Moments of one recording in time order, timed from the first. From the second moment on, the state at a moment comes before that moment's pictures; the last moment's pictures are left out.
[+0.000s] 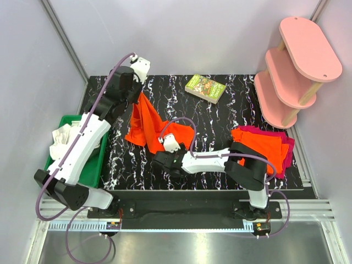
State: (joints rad) left arm -0.46 1.38 1.61 -0.72 -0.31 0.21; right arm 1.21 1.93 1.22 -0.52 0.77 0.65
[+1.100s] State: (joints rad) left arm -0.33 1.29 1.64 -0.72 -0.30 0.19; right arm 1.06 1.48 1.56 -0.65 1.05 0.40
